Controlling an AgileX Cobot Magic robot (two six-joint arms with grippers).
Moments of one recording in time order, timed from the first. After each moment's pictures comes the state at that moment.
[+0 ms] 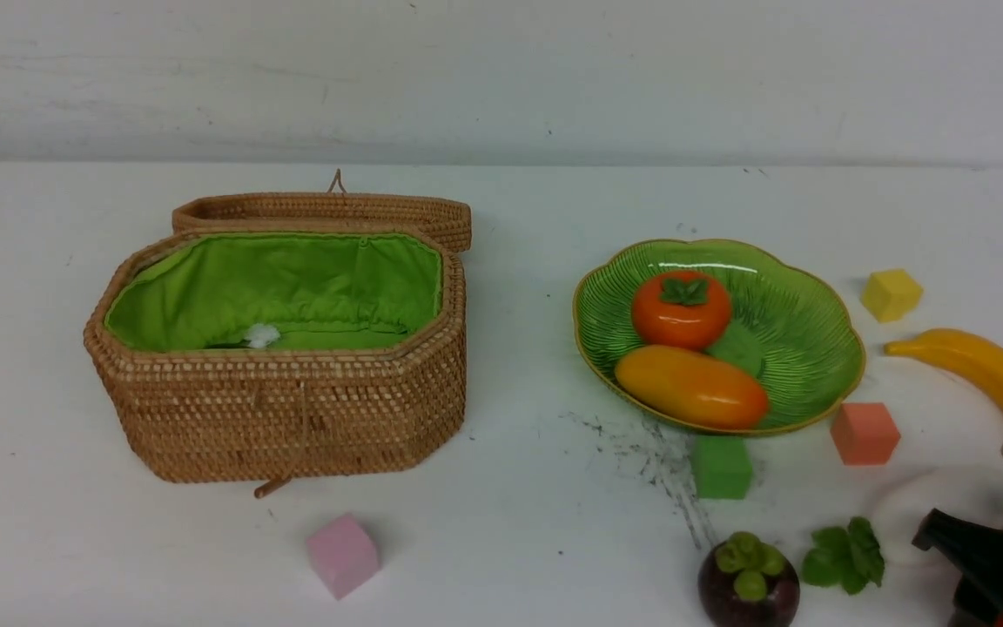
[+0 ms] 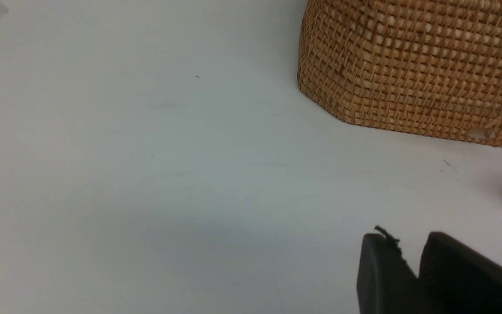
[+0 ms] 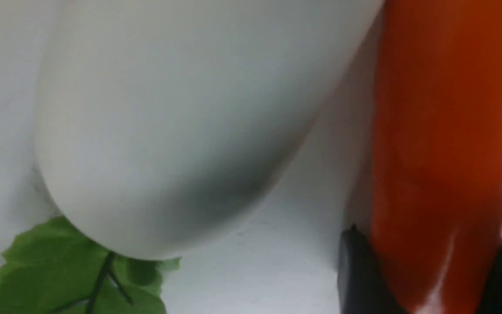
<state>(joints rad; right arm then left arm) 0.04 1.53 -0.64 0.05 0.54 0.68 -0.04 -0.01 0.03 0.18 0.40 -0.37</state>
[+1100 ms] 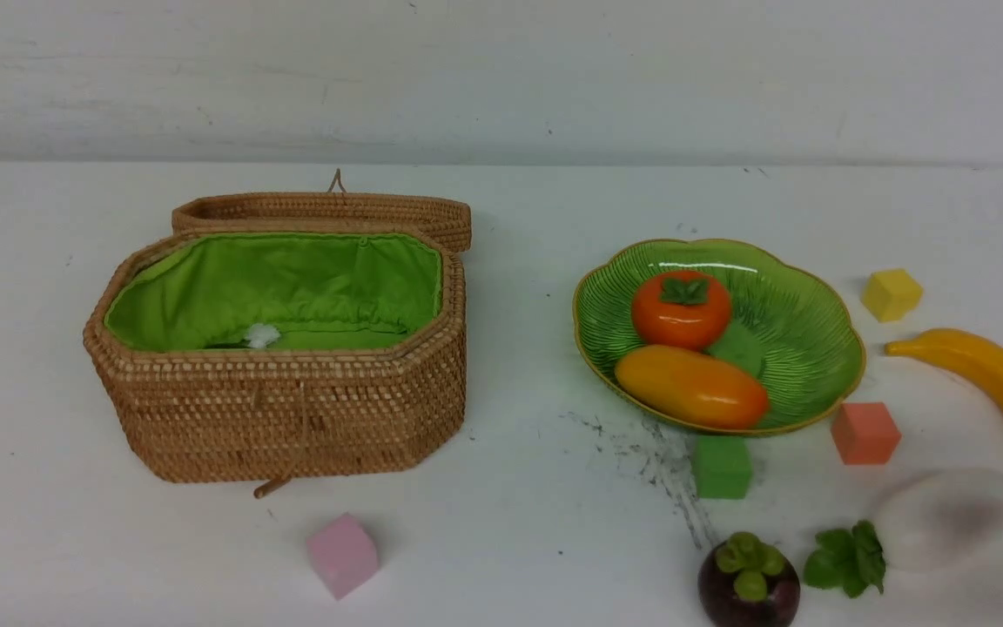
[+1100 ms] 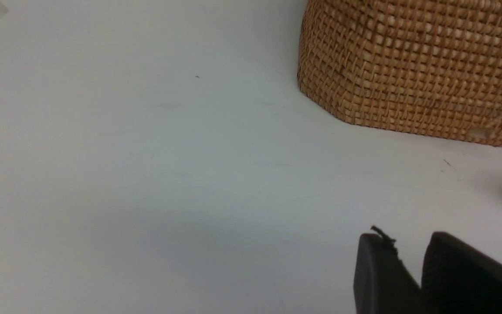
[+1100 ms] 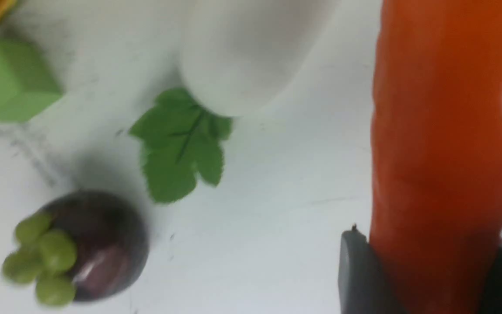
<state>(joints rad) 0.05 1.05 -0.64 0.08 0.80 0.50 -0.04 -0.01 0.03 0.18 0.40 -0.37</state>
